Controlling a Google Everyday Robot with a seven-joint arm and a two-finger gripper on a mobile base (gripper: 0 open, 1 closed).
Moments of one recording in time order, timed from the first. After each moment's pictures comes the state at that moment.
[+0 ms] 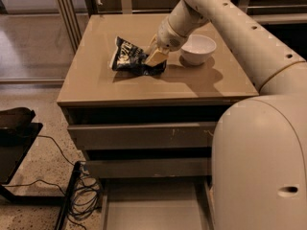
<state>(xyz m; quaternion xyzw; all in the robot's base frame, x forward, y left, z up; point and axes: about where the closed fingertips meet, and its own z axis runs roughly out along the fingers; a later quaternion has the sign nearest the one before) 0.731 -0.005 0.842 -0.70 0.64 0.13 0.28</state>
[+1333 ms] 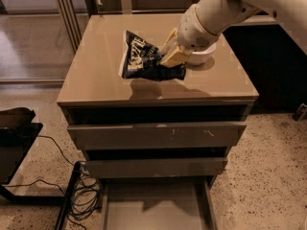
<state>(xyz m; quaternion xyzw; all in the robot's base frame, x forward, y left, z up) 0.619 -0.045 0.918 -0.70 0.63 0.09 0.32</state>
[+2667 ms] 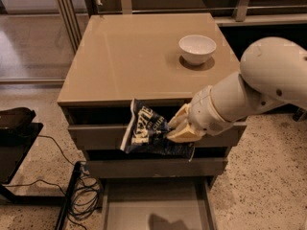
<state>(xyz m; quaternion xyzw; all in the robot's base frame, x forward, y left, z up) 0.455 -0.060 0.813 -0.65 0.69 0.16 0.28</state>
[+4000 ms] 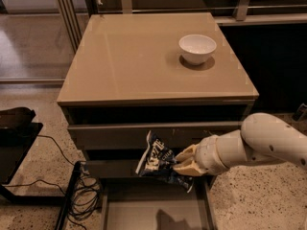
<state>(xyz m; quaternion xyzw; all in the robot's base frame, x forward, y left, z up) 0.446 -0.080 0.664 -0.57 0.72 0.24 0.30</state>
